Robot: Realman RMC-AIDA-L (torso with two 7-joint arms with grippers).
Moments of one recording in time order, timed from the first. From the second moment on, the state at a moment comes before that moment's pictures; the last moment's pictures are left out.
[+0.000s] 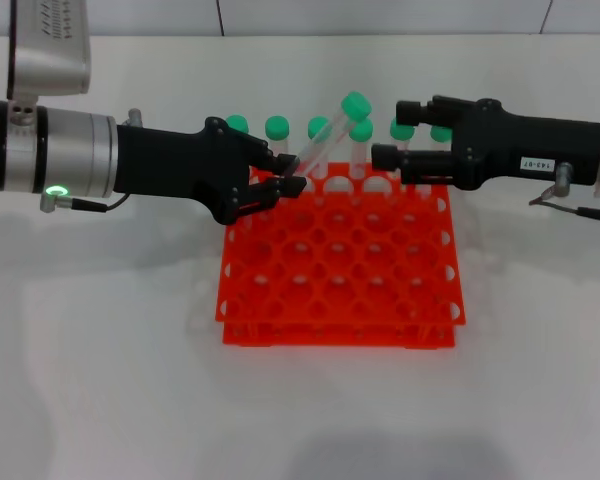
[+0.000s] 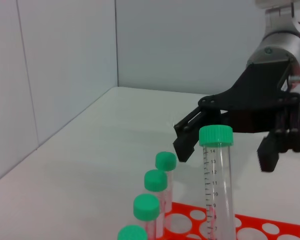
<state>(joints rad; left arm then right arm) -0.74 -2.00 0.90 0.53 1.96 1.46 -1.26 0.59 2.02 -1.13 -0.61 -1.47 -1.40 1.43</state>
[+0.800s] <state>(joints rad) -0.76 -2.01 0.91 0.53 1.97 1.43 -1.26 0.61 2.03 -1.57 -0.37 -0.77 -1.33 1.06</state>
